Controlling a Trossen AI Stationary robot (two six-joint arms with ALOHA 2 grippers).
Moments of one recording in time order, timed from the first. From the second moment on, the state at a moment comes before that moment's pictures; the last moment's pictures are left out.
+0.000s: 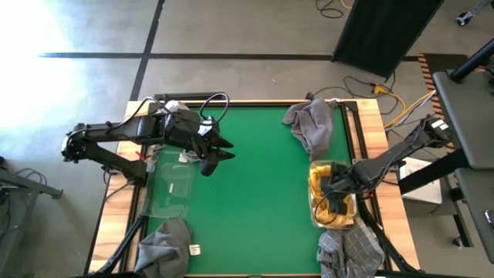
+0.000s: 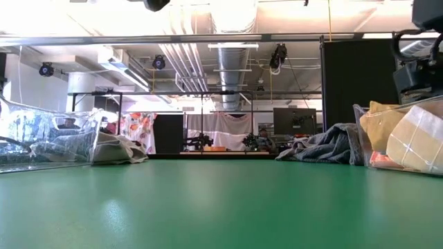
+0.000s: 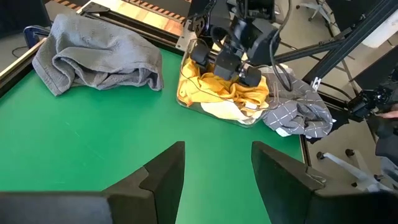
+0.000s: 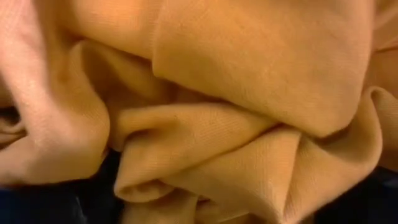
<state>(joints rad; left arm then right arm) 0.01 1.26 1.36 -0.61 0.03 -0.35 0.46 1.17 0.46 -0.78 0.02 0.64</state>
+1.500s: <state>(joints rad) 0.00 1.30 1.37 -0.66 0.07 -0.38 0.22 1.33 0.74 -1.16 0.17 0.42</state>
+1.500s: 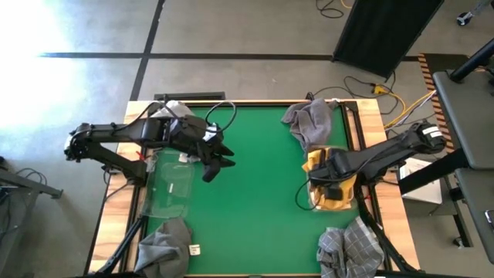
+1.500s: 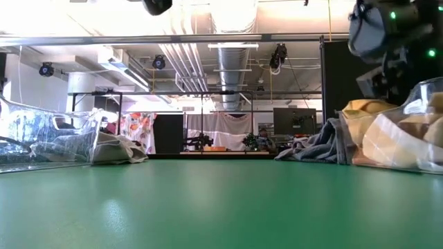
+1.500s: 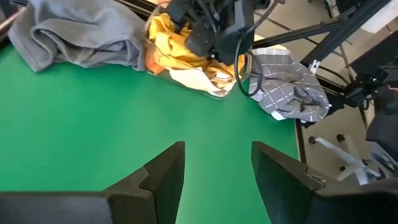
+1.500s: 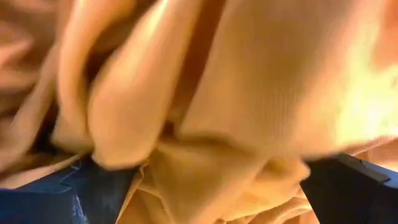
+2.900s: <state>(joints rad) -0.27 1.29 1.38 -0.77 -0.13 -0.60 -0.84 1.55 0.78 -0.60 -0.04 0.87</state>
